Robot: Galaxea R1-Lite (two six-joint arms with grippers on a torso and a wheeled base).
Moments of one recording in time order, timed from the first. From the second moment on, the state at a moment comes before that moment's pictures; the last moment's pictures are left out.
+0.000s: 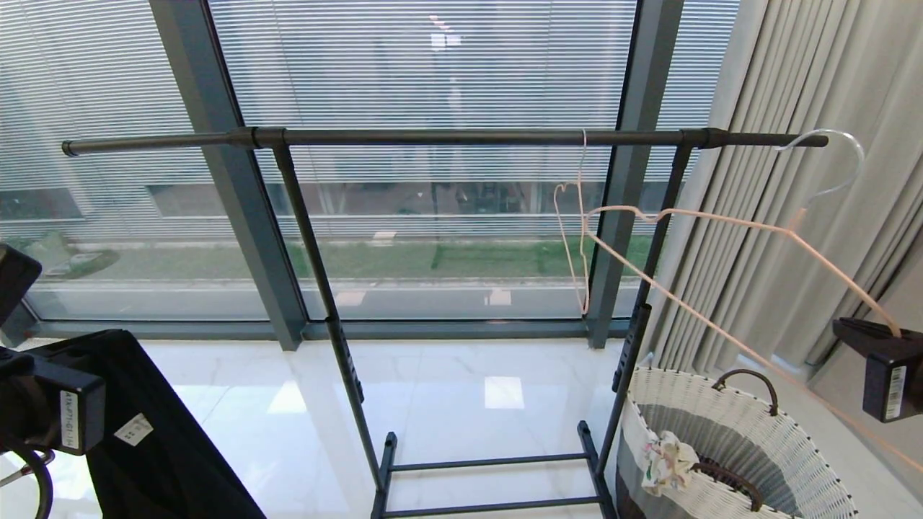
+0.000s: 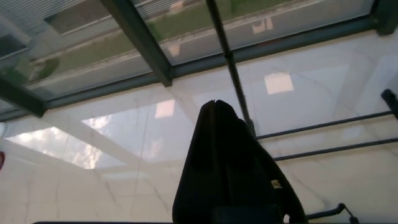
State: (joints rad) left arm -0.19 0.96 -0.60 -0.06 0.21 0.31; right arm 0.57 1.05 -0.58 -0.22 -0.43 -0.03
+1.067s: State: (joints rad) left arm -0.48 1.46 -0.89 -0.36 0.47 0.16; right arm 0.95 1.41 -0.63 -0.51 -0.15 -0.03
